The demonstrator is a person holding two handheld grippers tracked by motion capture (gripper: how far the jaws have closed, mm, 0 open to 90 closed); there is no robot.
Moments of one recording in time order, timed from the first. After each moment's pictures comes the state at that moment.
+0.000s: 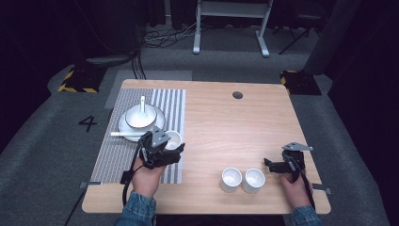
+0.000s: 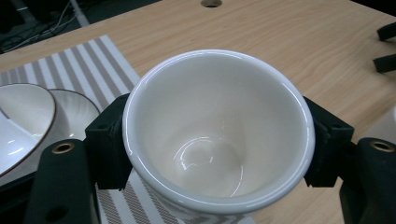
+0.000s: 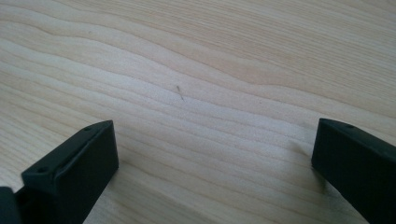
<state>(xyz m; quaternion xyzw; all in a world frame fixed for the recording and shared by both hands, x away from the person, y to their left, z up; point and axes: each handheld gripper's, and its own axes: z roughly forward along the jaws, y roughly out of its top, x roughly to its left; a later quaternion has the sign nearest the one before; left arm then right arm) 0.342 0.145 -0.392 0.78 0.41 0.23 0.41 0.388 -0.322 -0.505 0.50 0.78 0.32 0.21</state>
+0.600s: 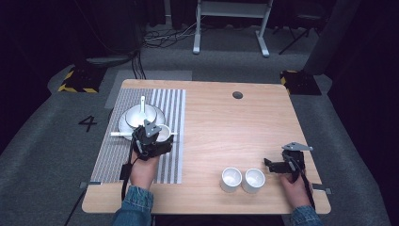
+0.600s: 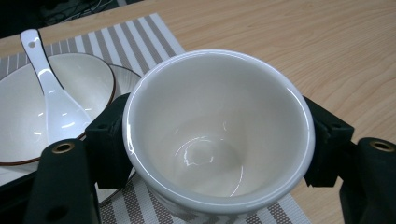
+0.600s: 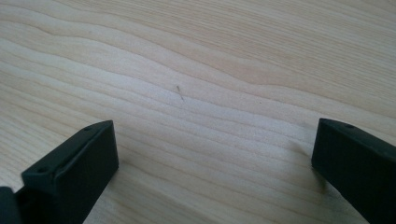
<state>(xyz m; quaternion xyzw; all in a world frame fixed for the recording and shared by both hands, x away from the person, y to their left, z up) 0.374 0.167 -0.415 0.76 0.48 0.25 0.37 0.388 -0.322 -0.505 0.50 0.78 0.32 0.21</state>
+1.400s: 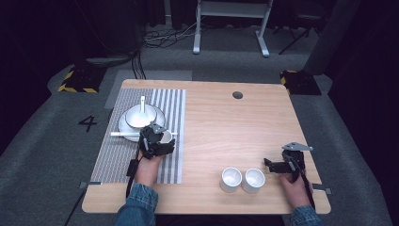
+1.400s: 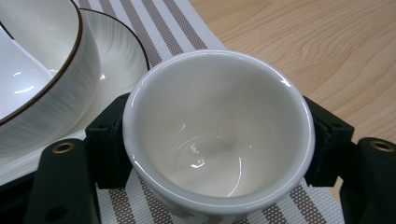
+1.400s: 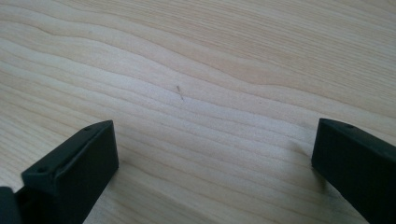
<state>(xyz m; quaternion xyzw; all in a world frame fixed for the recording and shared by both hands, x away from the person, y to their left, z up) 0.399 0.159 -0.449 0.78 0.49 0.21 0.32 0.388 -0.322 -0.505 0.50 0.78 0.32 0.21</state>
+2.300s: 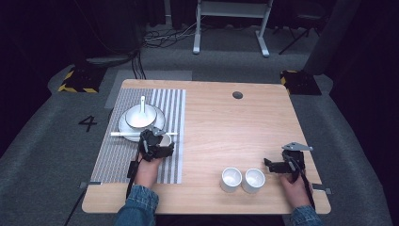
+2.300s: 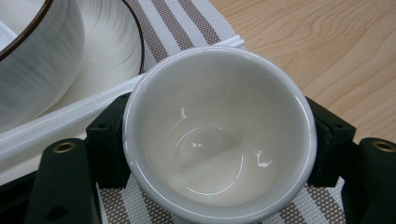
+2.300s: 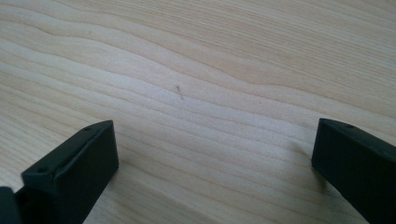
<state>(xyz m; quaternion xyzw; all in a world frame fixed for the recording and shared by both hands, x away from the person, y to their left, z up) 0.400 0.165 -0.467 0.78 0.50 0.19 0.31 0.387 -0.322 -0.505 0.50 0.78 0.32 0.21</state>
